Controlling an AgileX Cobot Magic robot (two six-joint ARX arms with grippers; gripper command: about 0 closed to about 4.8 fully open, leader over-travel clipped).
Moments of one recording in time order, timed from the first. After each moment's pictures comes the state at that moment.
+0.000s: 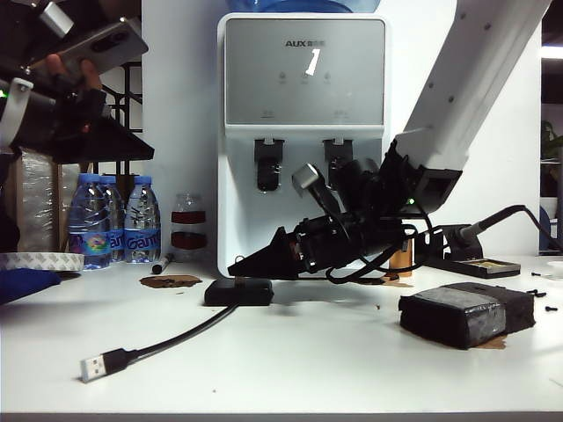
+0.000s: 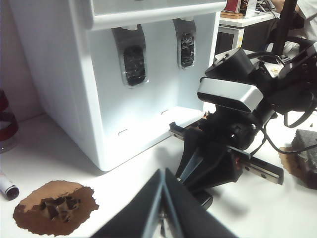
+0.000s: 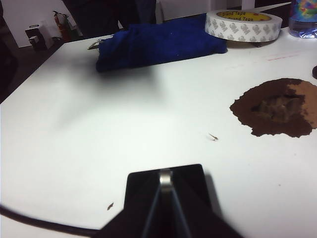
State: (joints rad) left arm -0.21 1.38 0.52 0.66 0.52 0.12; right arm 0.37 2.38 1.51 0.18 -1.08 -0.52
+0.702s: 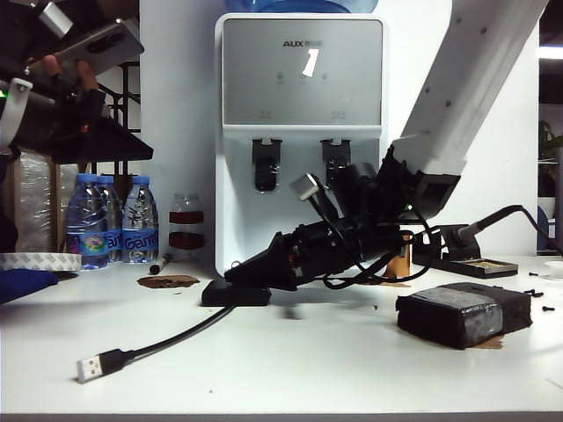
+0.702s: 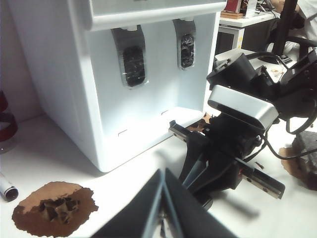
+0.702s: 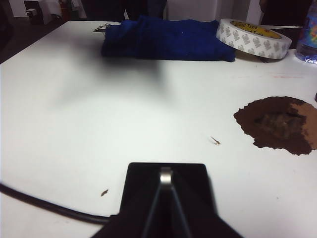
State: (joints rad) left arm -0.21 1.38 0.52 0.66 0.52 0.12; right arm 0.39 2.39 1.49 0.20 -1.08 -0.71
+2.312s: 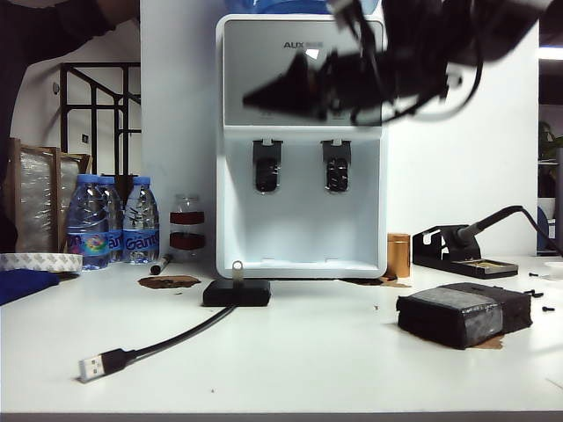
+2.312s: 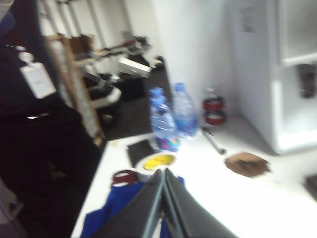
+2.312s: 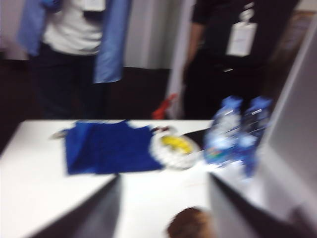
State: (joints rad) left arm -0.05 0.01 0.44 -0.45 -0.08 0.21; right arm 0.37 1.81 1.25 0.40 -0.88 -0.32
